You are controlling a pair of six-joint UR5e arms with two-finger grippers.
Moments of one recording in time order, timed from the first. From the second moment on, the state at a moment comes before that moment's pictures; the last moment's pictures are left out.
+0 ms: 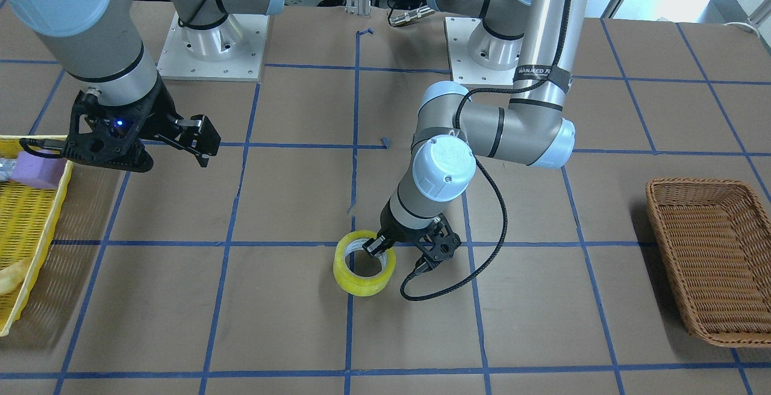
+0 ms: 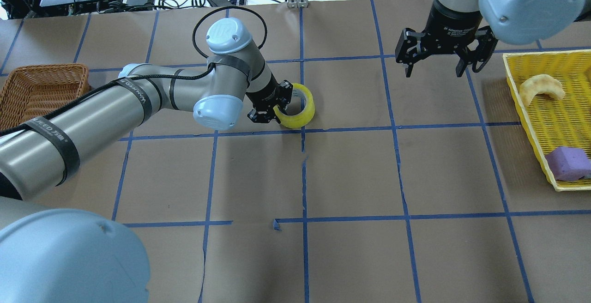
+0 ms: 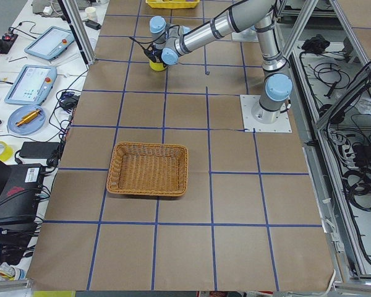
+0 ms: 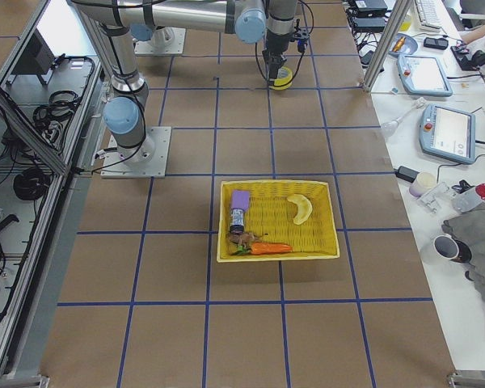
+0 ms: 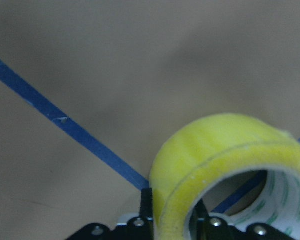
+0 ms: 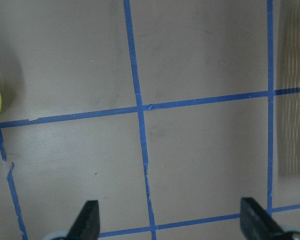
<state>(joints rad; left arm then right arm) -1.77 -2.07 -1.69 -0.91 1.36 -0.87 1.57 -1.45 1.54 -1.62 -1.63 0.09</state>
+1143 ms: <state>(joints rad) -0.95 -2.10 -1.42 -1.08 1.60 1.06 1.60 -1.48 1.55 -1.61 -1.56 -0.09</state>
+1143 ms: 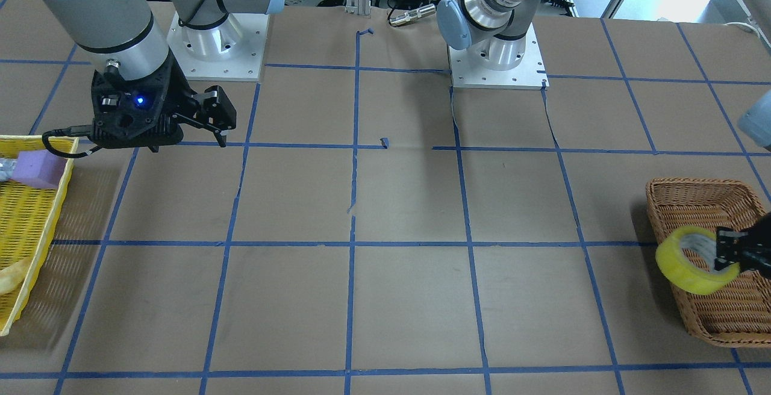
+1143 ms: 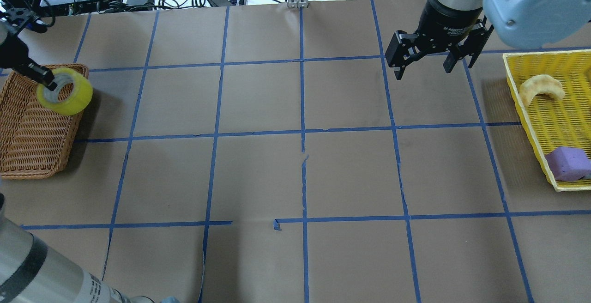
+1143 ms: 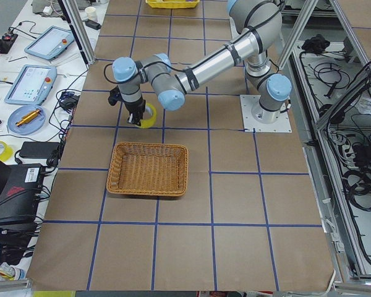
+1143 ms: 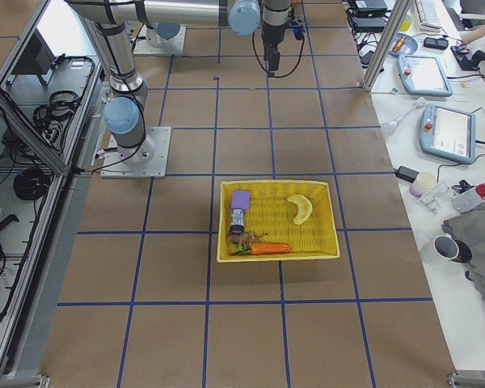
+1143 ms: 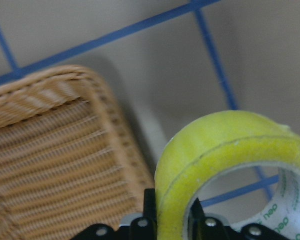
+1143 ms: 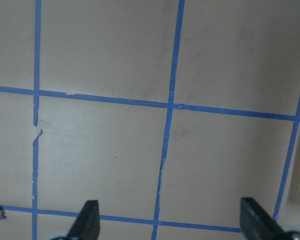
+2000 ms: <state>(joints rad) -0.89 -2.13 -1.37 -1.11 1.54 1.17 1.59 -1.48 1.55 -1.61 -1.55 -0.08</state>
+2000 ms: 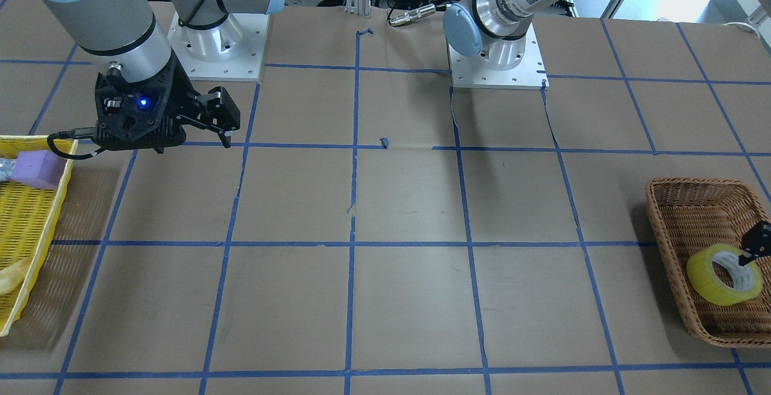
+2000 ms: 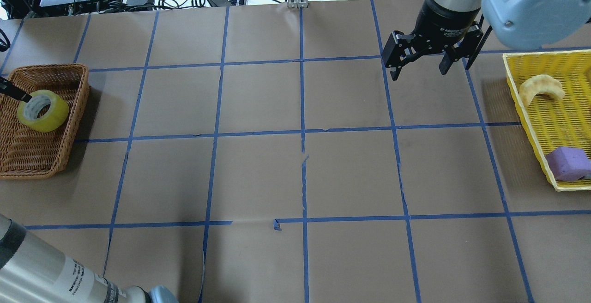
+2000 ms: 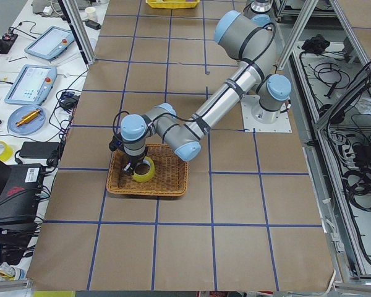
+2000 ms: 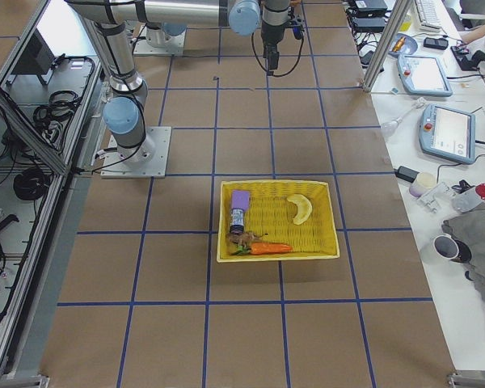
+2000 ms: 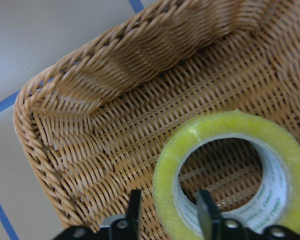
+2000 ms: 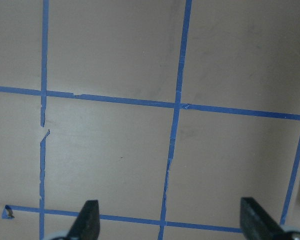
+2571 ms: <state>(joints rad) -1.19 -1.84 -1.39 -1.45 1.60 0.65 1.59 -1.48 1.55 -1.61 -1.55 -0.08</state>
